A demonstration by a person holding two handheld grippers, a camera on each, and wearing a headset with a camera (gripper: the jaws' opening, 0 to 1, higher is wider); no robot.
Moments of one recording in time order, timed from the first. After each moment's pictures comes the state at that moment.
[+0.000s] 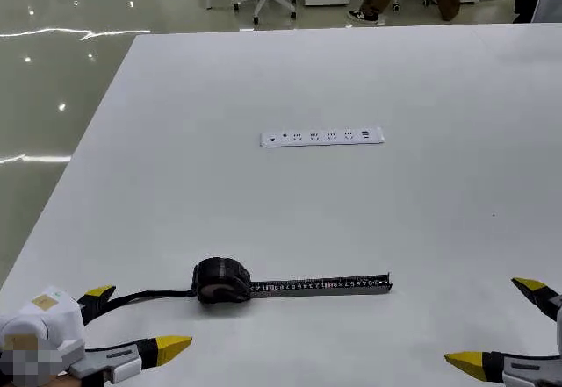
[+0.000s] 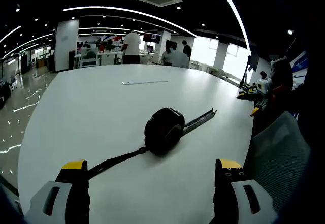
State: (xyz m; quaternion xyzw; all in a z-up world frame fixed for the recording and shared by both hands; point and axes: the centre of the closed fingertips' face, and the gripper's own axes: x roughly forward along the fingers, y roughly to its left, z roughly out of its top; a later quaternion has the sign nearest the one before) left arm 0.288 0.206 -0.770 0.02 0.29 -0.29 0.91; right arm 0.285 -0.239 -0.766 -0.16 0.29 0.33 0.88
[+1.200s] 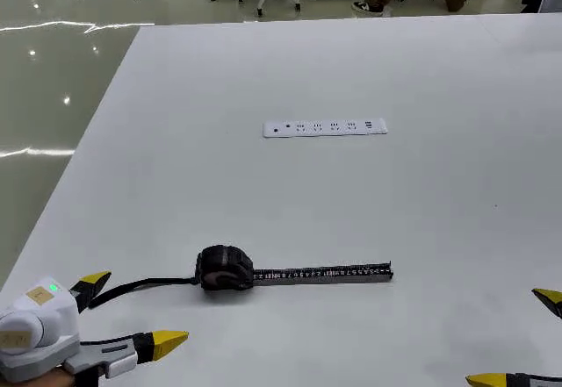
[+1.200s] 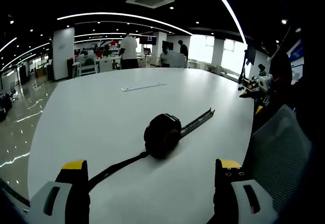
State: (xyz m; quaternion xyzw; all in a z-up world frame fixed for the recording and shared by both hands) left arm 0.292 0.208 -0.747 0.04 0.27 -0.29 0.92; right arm 0.262 -0.237 -0.757 -0.14 0.30 0.34 0.88
